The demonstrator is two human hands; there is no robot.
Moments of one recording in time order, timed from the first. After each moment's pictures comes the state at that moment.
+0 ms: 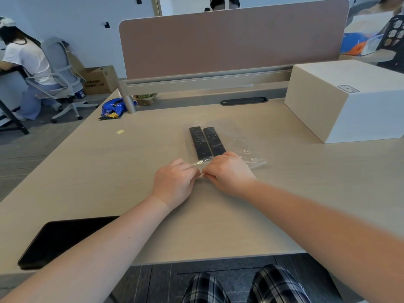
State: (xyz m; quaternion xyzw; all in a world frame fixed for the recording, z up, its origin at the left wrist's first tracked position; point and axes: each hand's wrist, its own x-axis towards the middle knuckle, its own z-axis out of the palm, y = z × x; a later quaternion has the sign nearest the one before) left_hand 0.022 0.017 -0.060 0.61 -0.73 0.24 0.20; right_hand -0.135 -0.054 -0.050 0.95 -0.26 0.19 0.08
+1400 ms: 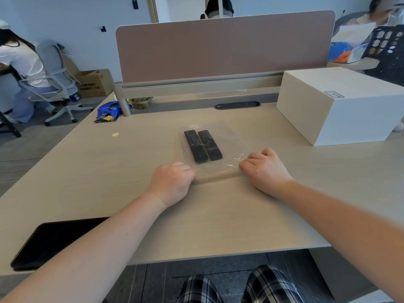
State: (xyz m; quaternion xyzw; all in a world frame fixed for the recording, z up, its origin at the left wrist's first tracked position) left_hand 0.009 0.020 -0.042 0.60 -0.76 0.24 0.09; right_hand -0.229 -0.092 -0.063 0.91 -0.30 0.17 0.23
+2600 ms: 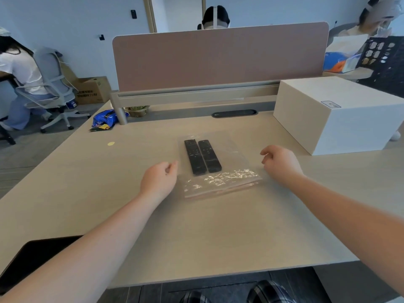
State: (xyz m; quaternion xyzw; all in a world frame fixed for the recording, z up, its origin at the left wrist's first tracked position) left_hand 0.031 -0.010 -0.041 0.79 -0.49 -0.12 0.34; right_hand -0.245 -0.122 -0.030 0.70 -0.62 0.27 -0.21
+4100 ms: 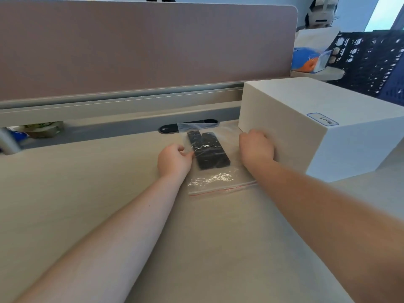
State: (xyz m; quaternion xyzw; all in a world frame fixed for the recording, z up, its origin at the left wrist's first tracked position) left_hand -0.071 -0.293 -0.070 0.77 -0.47 -0.15 0.41; right_hand -0.251 -0.323 -0.041 0.72 -0.69 0.04 0.12
